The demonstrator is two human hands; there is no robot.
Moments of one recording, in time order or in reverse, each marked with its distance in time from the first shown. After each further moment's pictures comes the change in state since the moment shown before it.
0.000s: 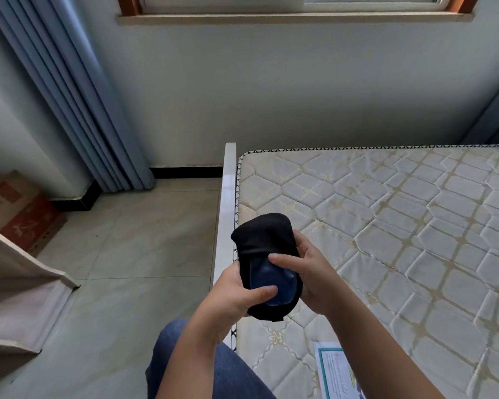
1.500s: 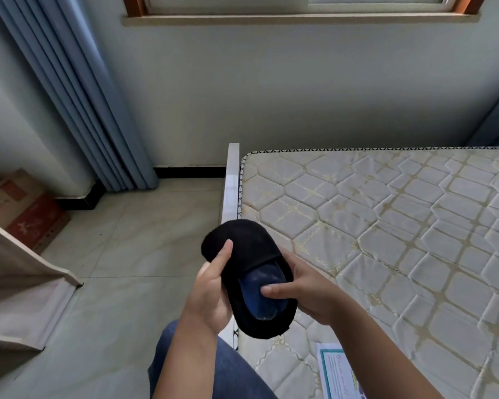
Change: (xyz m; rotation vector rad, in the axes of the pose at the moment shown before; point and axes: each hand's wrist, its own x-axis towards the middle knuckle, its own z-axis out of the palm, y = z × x) left_hand -0.005 0.015 -0.005 -0.671 0.195 -0.080; right_hand -0.008 0.007 0.003 -0.219 -0.202 0.146
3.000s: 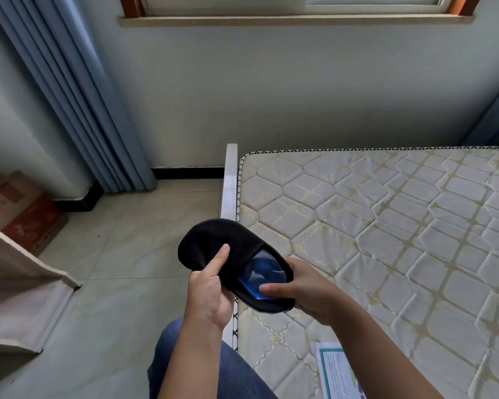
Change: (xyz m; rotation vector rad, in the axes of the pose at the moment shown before) left_hand 0.018 -0.010 -0.003 -0.146 0.198 0.226; right_hand -0.002 0.003 -0.001 -0.056 0.015 0.006
